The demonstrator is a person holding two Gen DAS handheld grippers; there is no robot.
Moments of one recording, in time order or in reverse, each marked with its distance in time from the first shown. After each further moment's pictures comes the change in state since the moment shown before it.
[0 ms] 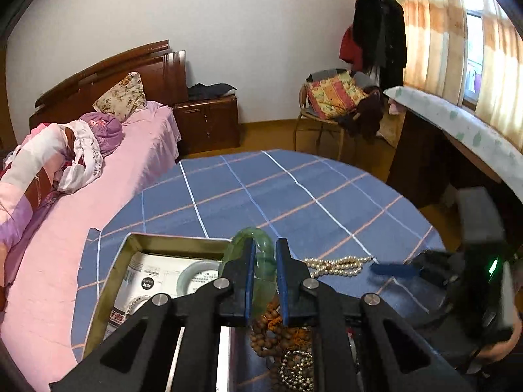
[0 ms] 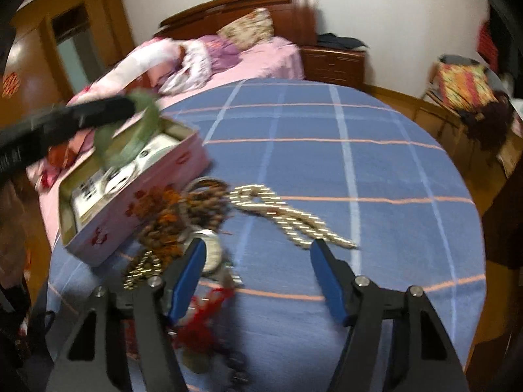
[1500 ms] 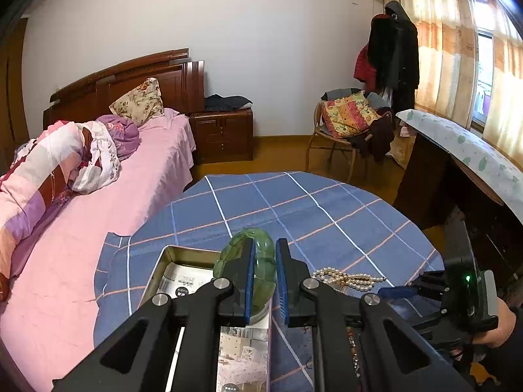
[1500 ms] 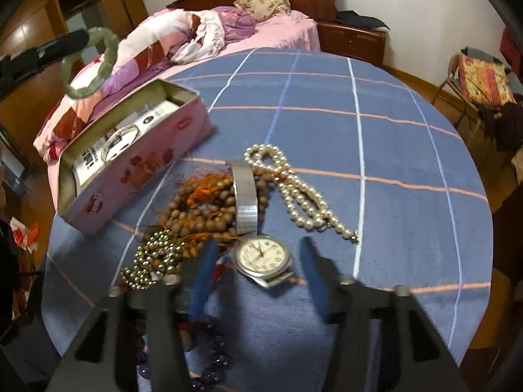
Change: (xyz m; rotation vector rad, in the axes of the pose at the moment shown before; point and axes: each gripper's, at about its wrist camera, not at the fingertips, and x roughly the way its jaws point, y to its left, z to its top) left arm -0.027 0.036 0.011 -0.055 -0.052 0.026; right arm 0.015 -0.015 -0.002 -0.020 0.122 0.044
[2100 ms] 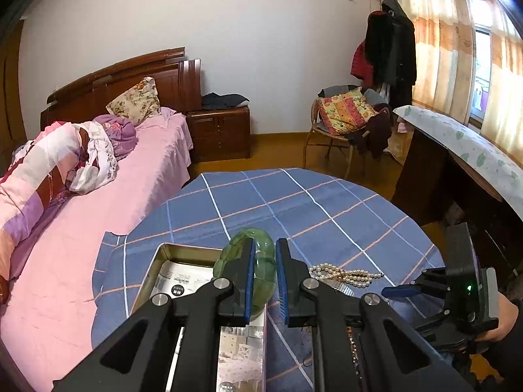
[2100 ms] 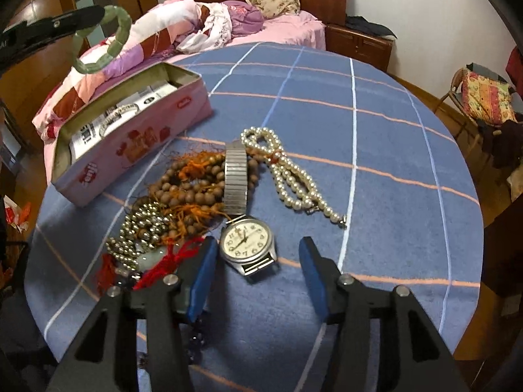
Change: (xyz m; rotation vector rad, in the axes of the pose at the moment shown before) left arm 0.004 -0.003 -0.002 0.009 0.013 -0.009; right arm -0.002 0.000 -0.017 -0.100 0.024 -0.036
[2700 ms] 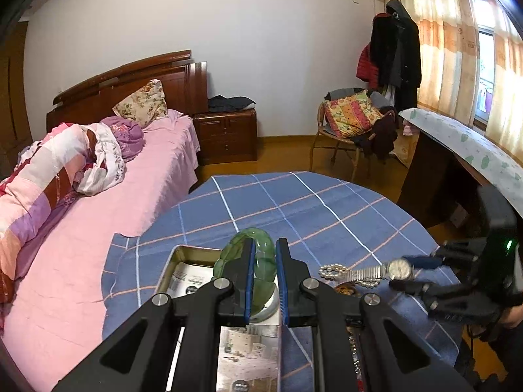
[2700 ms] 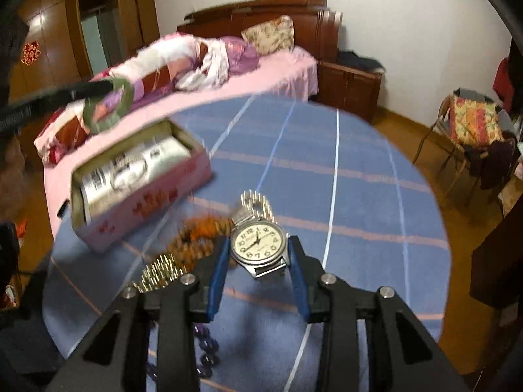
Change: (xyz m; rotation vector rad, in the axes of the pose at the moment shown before) left arm -0.012 0.013 0.002 -0.004 -0.019 0.033; right arm -0.051 0.002 0.034 0.004 -0.182 -0.034
